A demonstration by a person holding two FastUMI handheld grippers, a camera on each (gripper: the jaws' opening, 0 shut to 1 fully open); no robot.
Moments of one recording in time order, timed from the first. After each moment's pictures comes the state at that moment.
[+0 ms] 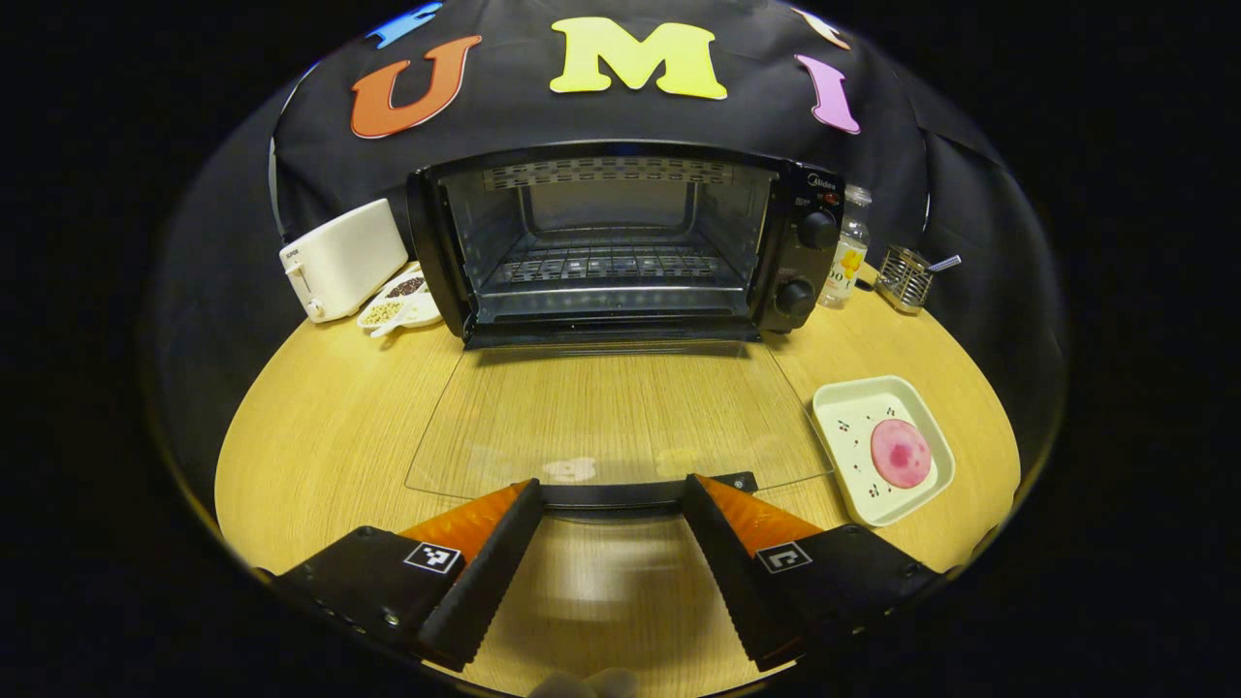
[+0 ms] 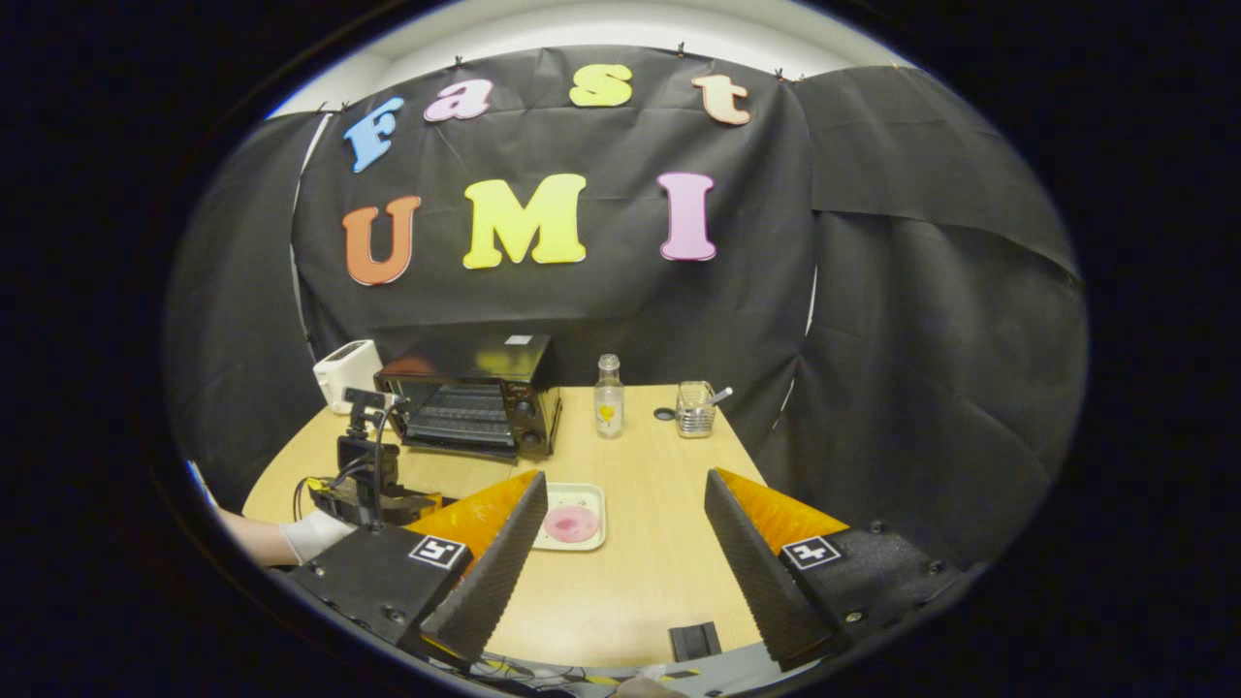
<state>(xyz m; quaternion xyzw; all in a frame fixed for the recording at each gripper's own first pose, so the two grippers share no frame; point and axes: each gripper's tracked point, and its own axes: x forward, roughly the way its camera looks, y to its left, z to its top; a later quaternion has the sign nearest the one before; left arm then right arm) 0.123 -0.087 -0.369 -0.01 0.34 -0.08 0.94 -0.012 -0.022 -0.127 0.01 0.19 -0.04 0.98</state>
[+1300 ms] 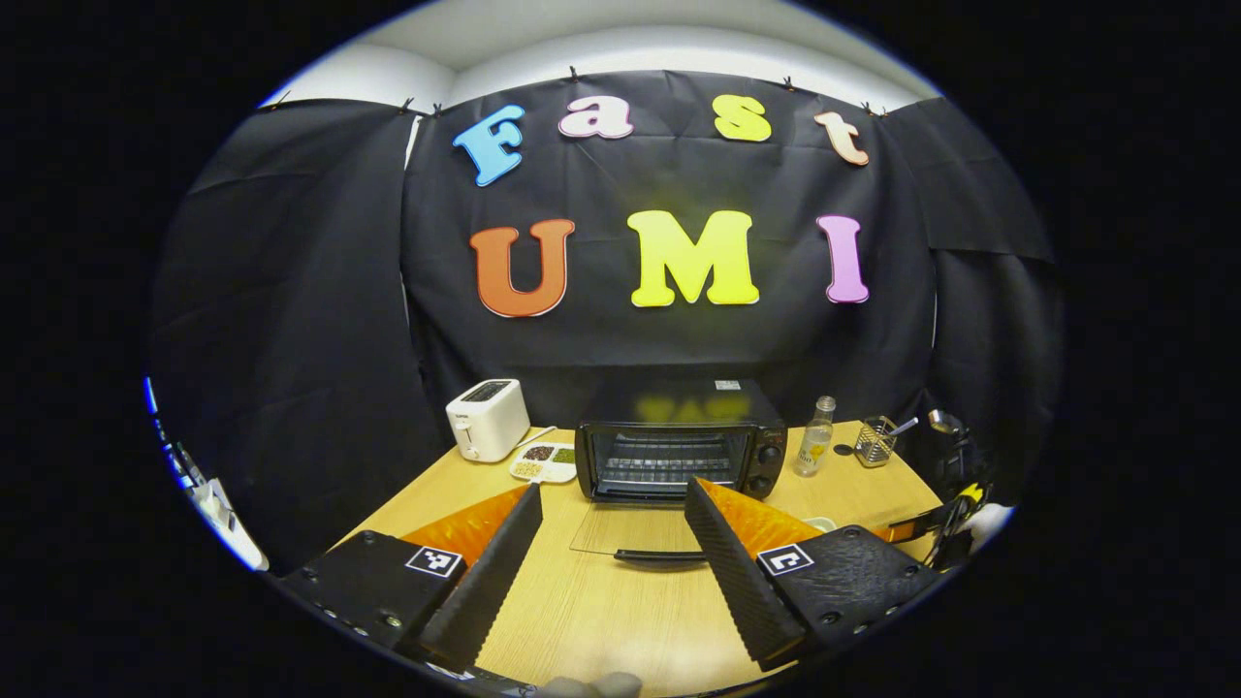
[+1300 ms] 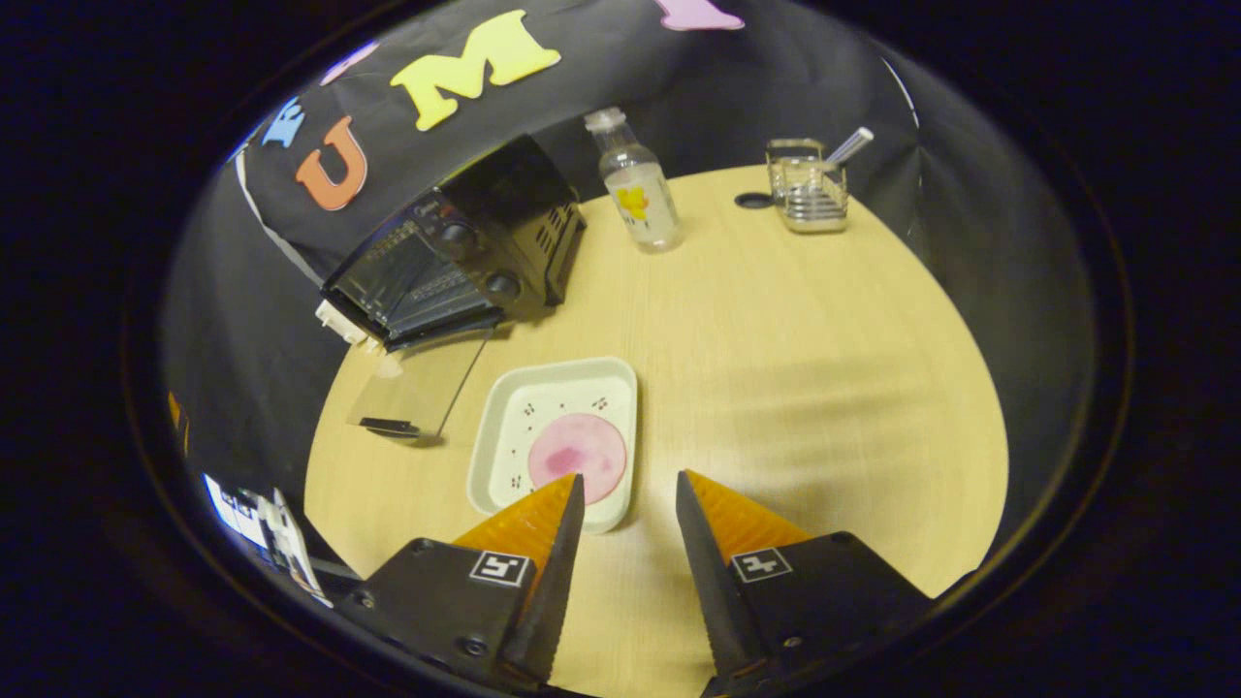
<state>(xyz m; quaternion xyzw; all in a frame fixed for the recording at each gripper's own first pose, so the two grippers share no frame) 0.006 -0.040 -0.095 -0.01 0.13 0.04 0.99 0.151 -0.019 -0.374 0.16 0.47 0.12 0.86</state>
